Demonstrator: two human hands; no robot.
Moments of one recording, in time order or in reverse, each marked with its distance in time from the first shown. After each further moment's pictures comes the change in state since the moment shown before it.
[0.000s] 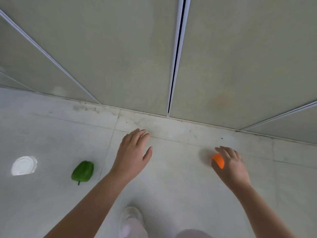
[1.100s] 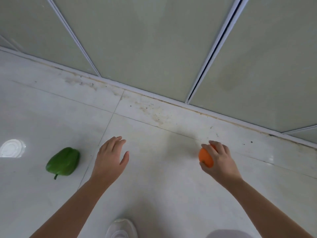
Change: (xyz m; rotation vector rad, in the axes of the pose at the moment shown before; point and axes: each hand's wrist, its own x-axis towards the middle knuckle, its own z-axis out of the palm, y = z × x) left_hand -0.062 -0.131 0.164 -0.047 -0.060 -0.334; right_hand 0.050 0.005 0.151 -0.104 -0.167 -0.224
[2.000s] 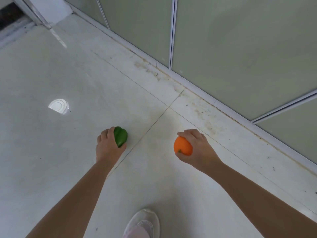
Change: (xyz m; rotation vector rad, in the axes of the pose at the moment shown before) left_hand -0.046 -0.131 -0.004 -0.189 0.138 -0.739; right_hand 0.061 -0.195 0.039 0.202 -0.301 -0.463
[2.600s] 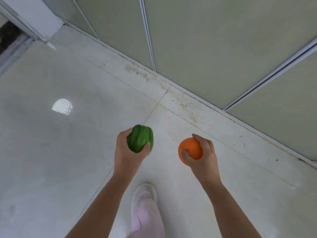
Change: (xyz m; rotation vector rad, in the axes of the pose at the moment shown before) left_hand -0.135 0.135 -0.104 -0.539 0.008 -0.030; right_hand -0.109 -0.057 -0.066 0.486 0.344 0.427
